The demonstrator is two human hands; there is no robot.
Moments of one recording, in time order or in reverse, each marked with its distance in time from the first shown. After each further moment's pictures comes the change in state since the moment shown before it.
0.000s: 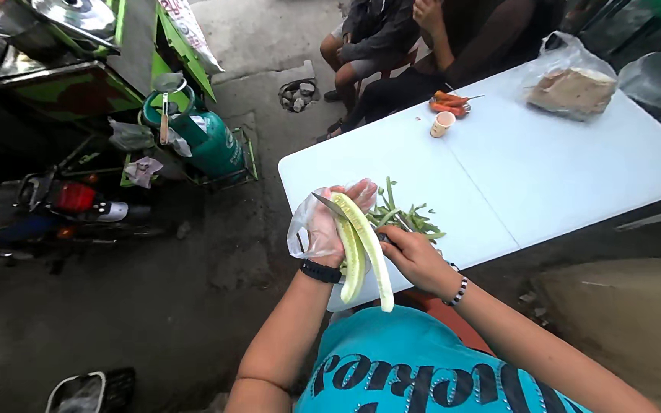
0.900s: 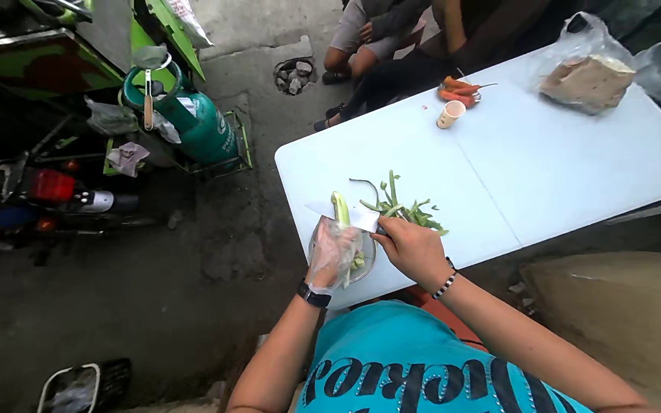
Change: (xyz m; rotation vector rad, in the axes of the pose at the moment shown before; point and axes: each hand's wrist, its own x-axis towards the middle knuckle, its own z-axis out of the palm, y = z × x) left_hand -0.008 -0.018 -0.054 0.900 0.219 -0.040; right_hand 0.024 0.012 0.021 -0.501 0.171 0.011
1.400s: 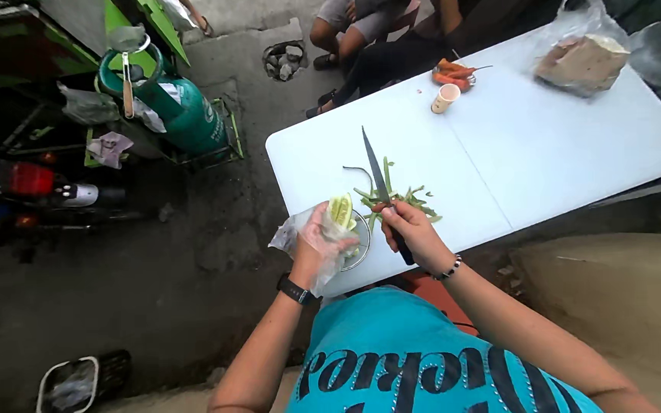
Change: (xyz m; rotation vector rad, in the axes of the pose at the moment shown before) left_hand -0.005 -0.017 -0.023 0.292 -0.008 0.227; right_hand -0.006 0.014 -0.001 1.219 -0.204 0.601
